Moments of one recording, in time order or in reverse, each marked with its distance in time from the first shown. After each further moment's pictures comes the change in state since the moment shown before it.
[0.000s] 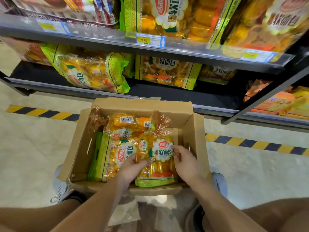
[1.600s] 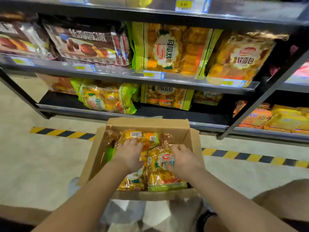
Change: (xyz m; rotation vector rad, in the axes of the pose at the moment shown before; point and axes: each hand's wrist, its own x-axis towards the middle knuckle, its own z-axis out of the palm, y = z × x) left_hand -0.088 0.102 -0.035 1.567 0.208 0.432; right_hand -0.062 -0.097 -0.059 -0.584 -0.034 -0.196
